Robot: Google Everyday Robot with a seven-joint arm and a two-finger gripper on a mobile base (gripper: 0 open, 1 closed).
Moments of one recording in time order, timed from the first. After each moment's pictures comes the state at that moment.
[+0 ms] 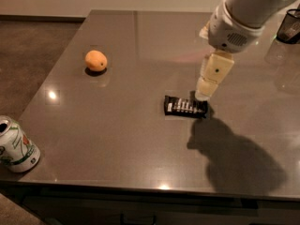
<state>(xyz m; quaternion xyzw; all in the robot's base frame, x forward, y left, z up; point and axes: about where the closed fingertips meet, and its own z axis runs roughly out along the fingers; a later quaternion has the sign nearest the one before) 0.528 -0.130 0.956 -0.64 0.74 0.00 0.21</state>
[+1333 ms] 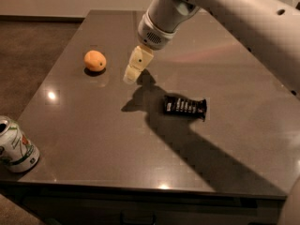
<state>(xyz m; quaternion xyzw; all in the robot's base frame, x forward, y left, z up) 0.631 0.029 0.912 -0.61 0.74 0.10 0.27</state>
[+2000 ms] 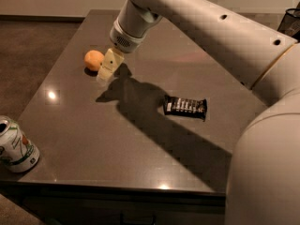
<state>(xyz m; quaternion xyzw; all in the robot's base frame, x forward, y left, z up) 0.661 0.105 0.886 -0.60 0.75 0.12 0.27</state>
